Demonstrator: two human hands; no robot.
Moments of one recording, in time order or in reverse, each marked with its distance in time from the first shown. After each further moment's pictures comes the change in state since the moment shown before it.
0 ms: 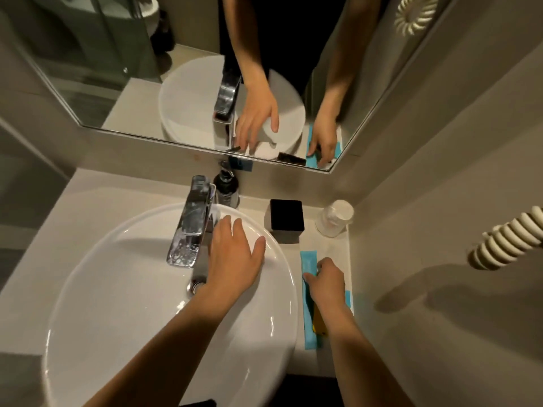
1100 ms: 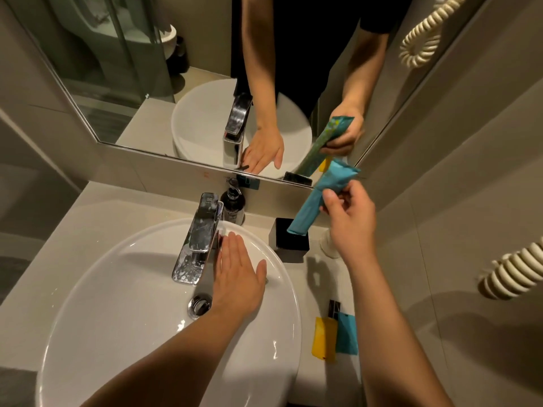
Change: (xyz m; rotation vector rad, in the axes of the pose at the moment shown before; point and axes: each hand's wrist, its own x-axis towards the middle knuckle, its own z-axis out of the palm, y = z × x) left_hand 0.002 -0.019 0.044 0.183 -0.023 -0.049; right_hand -0.017 -0.141 -0.121 0.699 0.208 -0.634
